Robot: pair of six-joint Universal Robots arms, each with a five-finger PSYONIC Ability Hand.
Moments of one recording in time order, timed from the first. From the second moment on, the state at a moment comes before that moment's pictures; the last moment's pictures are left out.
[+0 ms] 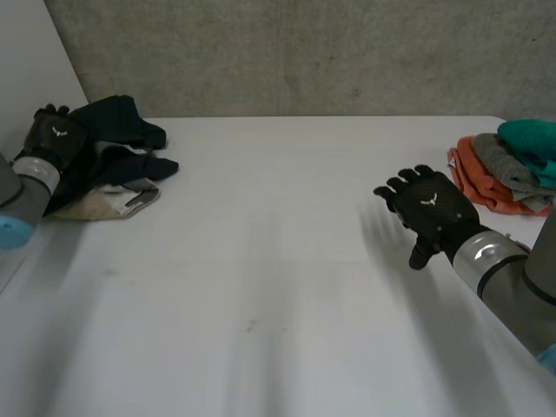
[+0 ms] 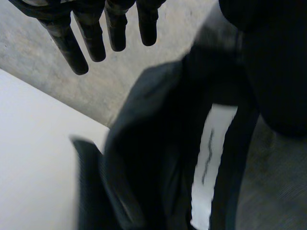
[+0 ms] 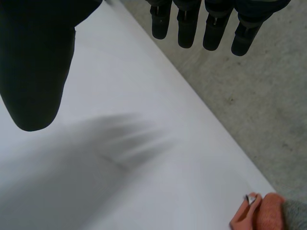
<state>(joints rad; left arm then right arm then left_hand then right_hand) 4.79 -2.59 -0.77 3.38 -1.28 3.87 1.83 -1.27 1.75 -0.23 1.27 2.54 0.20 0.21 0.21 0.21 0.05 0.23 0.21 0.21 0.20 0.05</state>
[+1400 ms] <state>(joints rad) 4.42 -2.26 -1.02 3.20 -1.24 3.62 1.88 -1.31 1.76 -0.13 1.38 2.93 0.27 0.26 0.26 0.26 0.08 0.23 0.21 0.21 0.20 0.05</state>
